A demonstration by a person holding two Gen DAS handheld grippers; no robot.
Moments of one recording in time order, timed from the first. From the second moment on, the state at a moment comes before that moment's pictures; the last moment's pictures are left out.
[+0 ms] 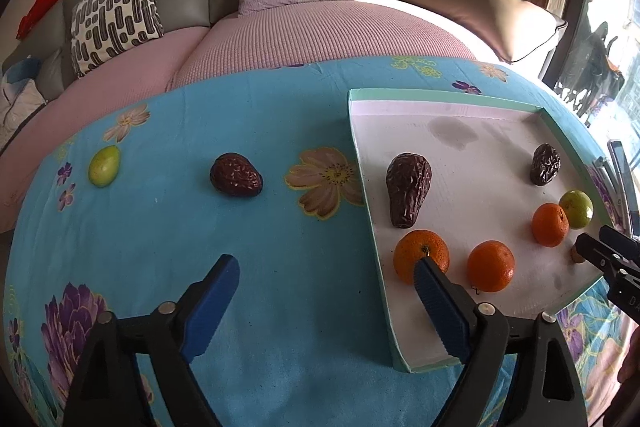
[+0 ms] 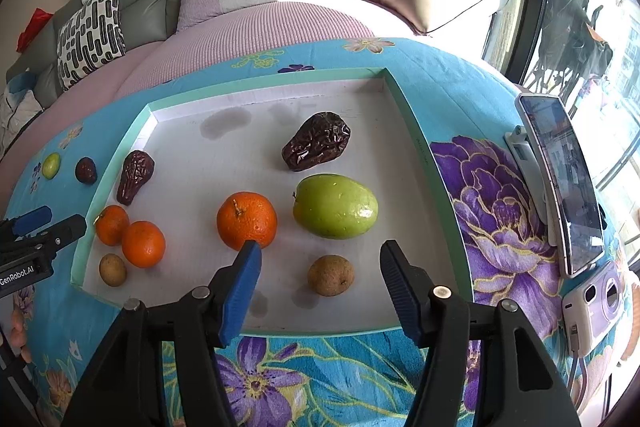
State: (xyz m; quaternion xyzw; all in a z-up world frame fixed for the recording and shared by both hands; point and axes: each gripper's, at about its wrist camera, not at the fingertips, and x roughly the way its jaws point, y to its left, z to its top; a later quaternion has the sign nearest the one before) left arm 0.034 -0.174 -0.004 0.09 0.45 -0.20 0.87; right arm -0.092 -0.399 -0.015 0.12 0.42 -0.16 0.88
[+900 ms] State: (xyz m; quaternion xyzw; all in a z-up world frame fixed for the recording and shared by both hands) left arm 0.042 -0.157 -0.007 0.08 0.43 -0.13 0.89; right arm -0.080 -0.378 -0.007 0.10 0.40 -0.14 0.90
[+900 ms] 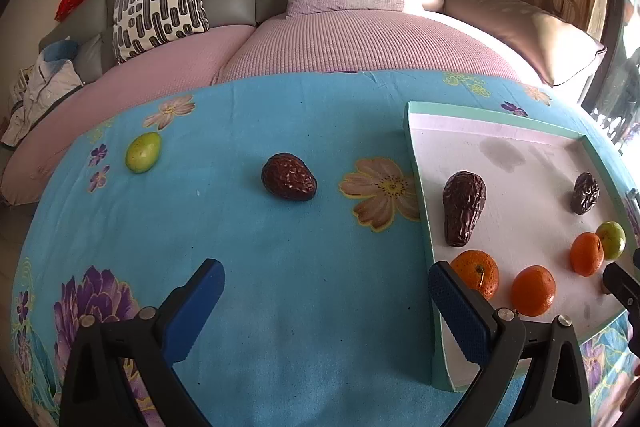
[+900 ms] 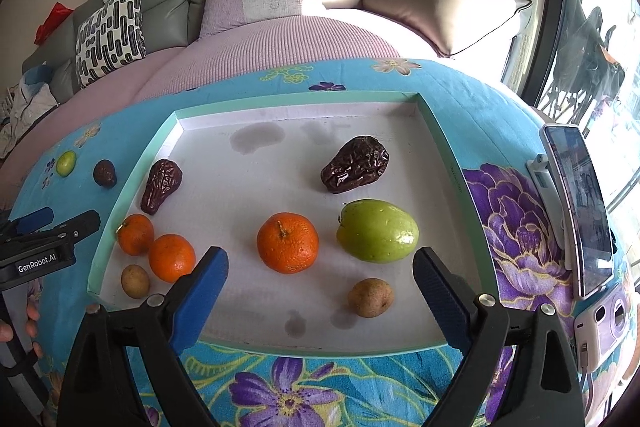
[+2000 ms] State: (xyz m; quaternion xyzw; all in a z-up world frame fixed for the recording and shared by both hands) left arm 0.095 -0.045 0.013 0.01 0.42 -0.08 0.90; right arm -0.020 -0.281 0.020 0.03 0.36 -0.07 0.93
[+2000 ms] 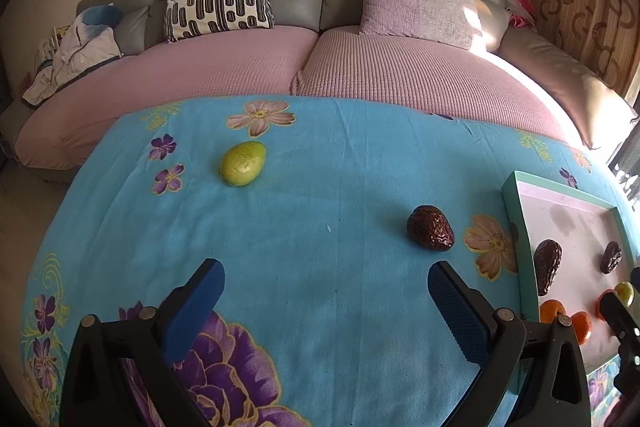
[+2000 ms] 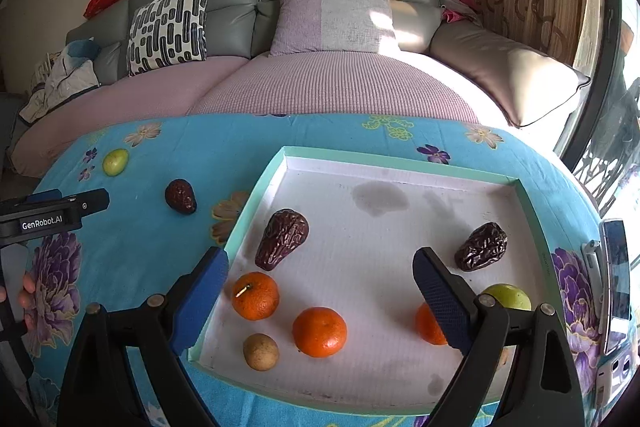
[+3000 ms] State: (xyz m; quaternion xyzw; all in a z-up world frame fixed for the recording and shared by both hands) left arm 0.212 0.022 0.002 0.02 0.46 -0.08 0.88; right arm 0.095 -0.179 0.010 -0.02 0.41 0.05 0.91
